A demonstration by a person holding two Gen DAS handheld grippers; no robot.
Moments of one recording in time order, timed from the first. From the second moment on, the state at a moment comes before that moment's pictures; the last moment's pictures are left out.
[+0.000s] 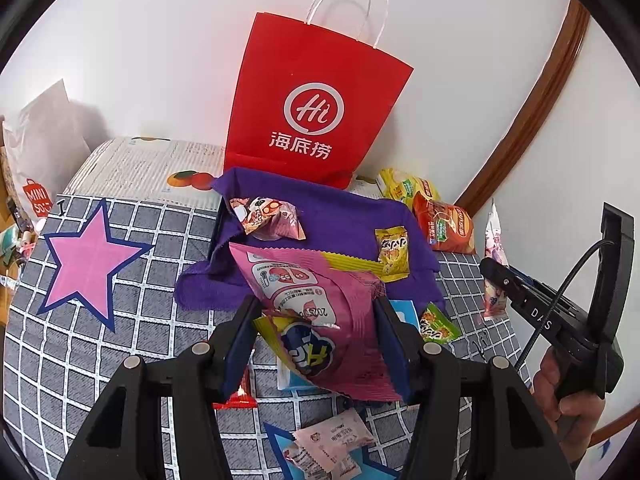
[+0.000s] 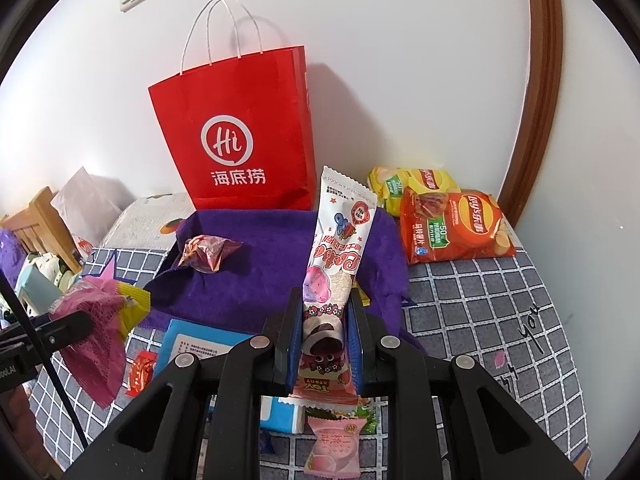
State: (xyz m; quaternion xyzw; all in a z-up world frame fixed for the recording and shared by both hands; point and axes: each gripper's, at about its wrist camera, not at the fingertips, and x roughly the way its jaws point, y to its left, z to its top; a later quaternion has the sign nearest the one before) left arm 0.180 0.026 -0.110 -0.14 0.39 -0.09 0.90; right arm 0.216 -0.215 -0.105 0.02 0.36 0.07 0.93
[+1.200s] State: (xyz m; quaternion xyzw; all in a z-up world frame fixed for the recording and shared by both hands) left arm 0.224 0.033 -0.141 -0.16 0.41 -0.08 0.89; right arm 0.272 -0.188 -0.140 0.01 0.39 0.08 0.92
